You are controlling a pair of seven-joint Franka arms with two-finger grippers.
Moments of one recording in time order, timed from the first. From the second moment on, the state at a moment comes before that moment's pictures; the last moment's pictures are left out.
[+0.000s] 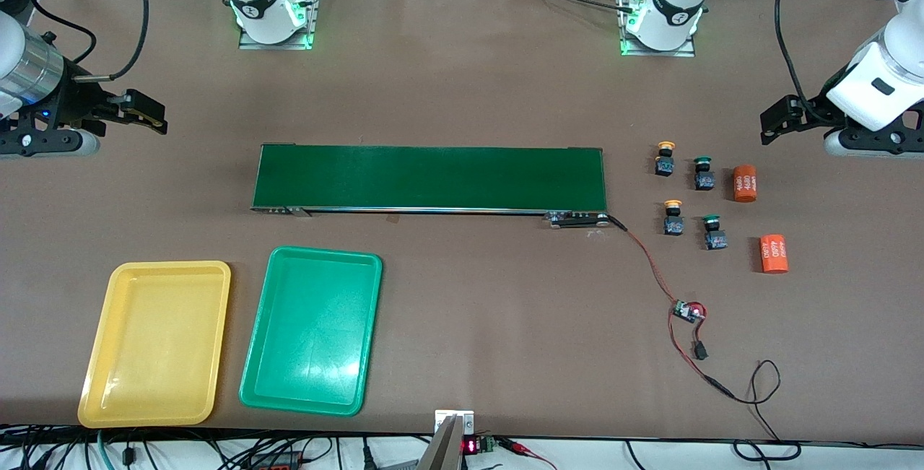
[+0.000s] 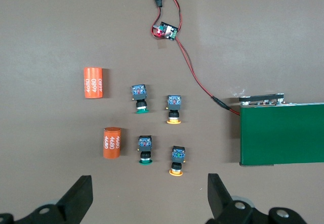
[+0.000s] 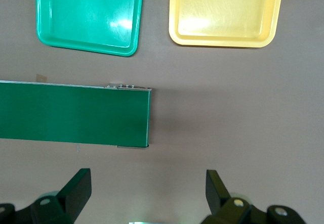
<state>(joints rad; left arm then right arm) -0.04 -0.05 0.00 -1.75 0.03 1.69 -0.01 0.04 0.04 0.03 -1.62 -0.02 1.56 0.02</state>
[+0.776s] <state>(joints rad) -0.04 -0.02 0.00 -1.74 0.03 1.68 -0.01 0.04 0.04 0.03 -1.62 -0.01 1.57 0.02</state>
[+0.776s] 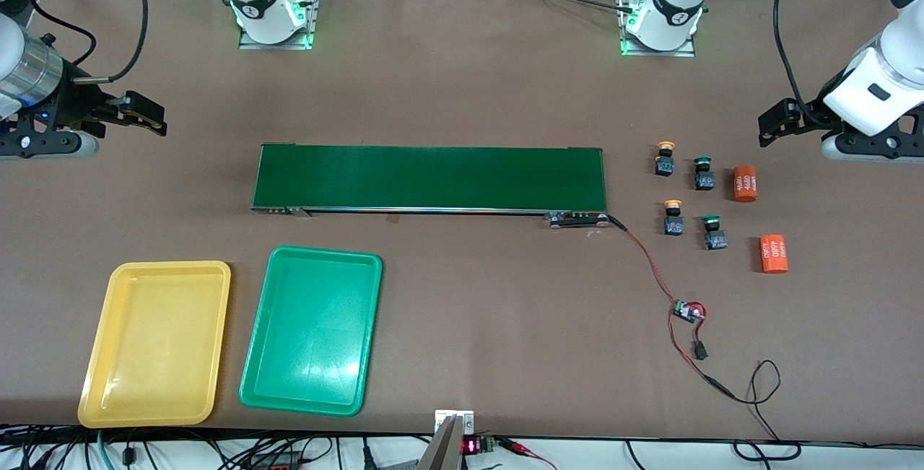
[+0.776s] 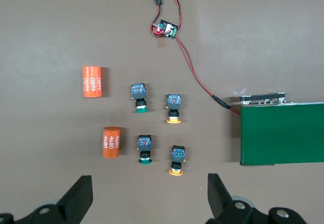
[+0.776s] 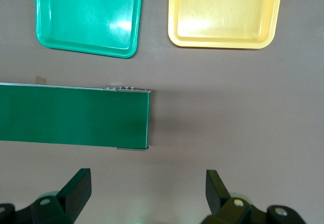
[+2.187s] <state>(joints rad) -0.05 0.37 0.00 -1.91 0.03 2.21 -0.02 0.04 0.04 0.03 -1.62 -0.01 1.58 0.02</state>
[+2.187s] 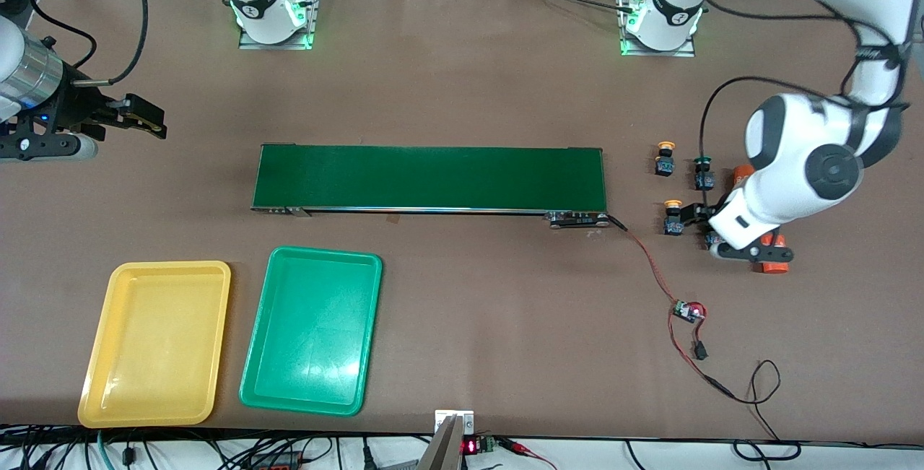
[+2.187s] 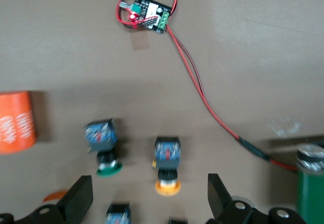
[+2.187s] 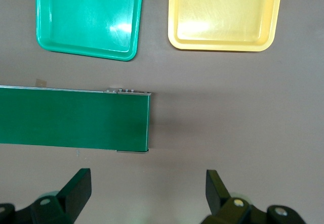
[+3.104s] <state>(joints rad) -0.06 0.45 -0.01 -2.19 0.03 2.65 -0.02 0.04 0.05 0.03 -1.62 -0.01 1.58 0.02</state>
